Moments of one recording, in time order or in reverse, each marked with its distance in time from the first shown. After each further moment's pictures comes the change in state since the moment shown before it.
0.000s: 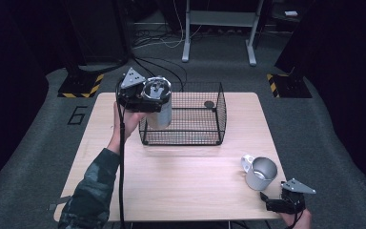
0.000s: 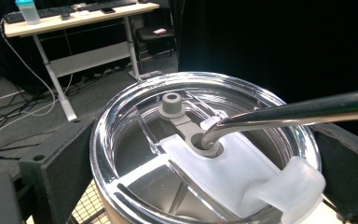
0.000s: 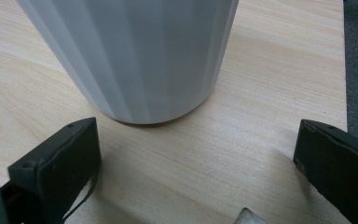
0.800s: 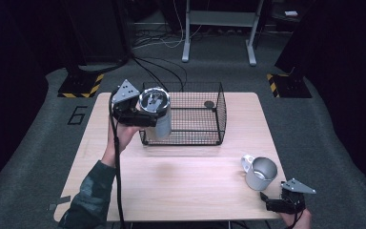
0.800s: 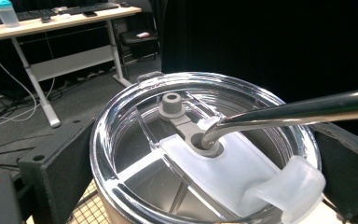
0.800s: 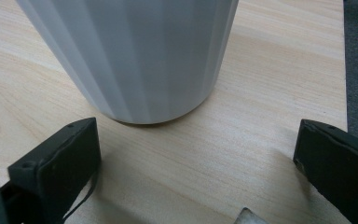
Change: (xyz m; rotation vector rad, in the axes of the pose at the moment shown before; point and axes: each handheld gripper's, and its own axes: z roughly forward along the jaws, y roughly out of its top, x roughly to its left) left arm -0.019 -0.013 -0.035 -0.026 -0.072 -0.003; right arm 0.000 0.000 0.000 0.000 -0.001 0.001
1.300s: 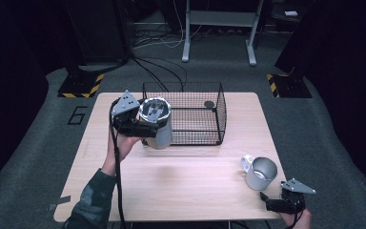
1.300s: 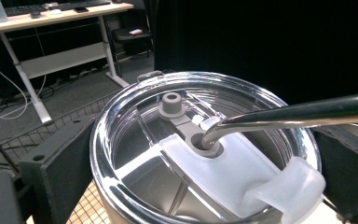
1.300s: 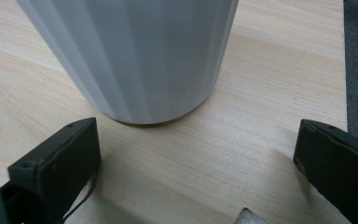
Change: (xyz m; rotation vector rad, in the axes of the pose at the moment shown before) left arm -0.015 -0.016 -0.010 0.008 -0.030 0.013; right arm 0.000 0.000 0.000 -0.001 0.000 -0.003
